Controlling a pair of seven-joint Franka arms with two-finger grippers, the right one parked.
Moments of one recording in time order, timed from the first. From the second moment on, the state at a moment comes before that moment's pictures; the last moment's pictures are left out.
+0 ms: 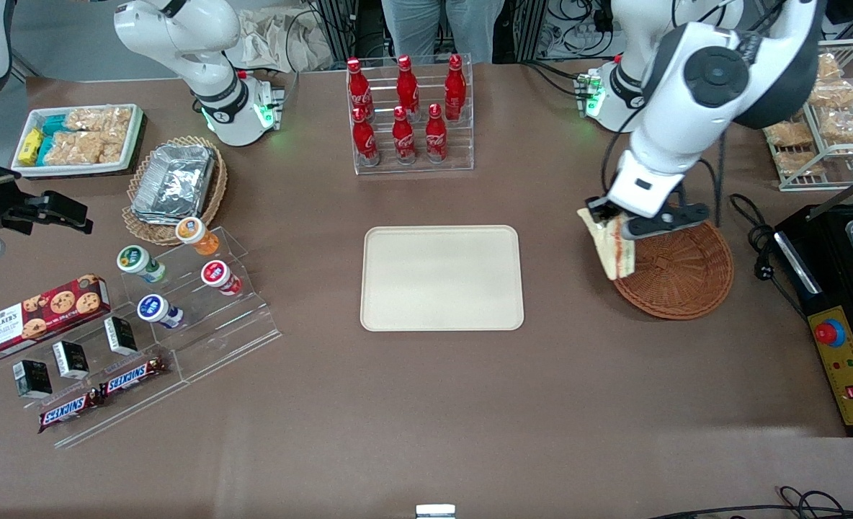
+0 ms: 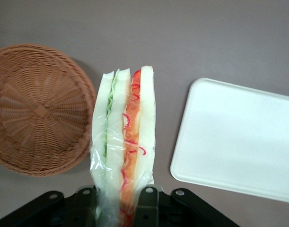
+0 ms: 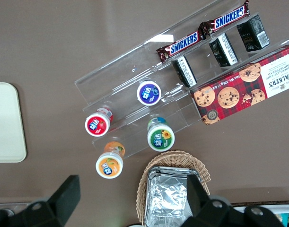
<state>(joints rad) -0.43 -0.09 0.00 -2.06 0.00 1.98 -0.61</state>
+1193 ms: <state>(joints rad) -0.61 0.38 -0.04 -1.76 -0.04 2.10 -0.50</state>
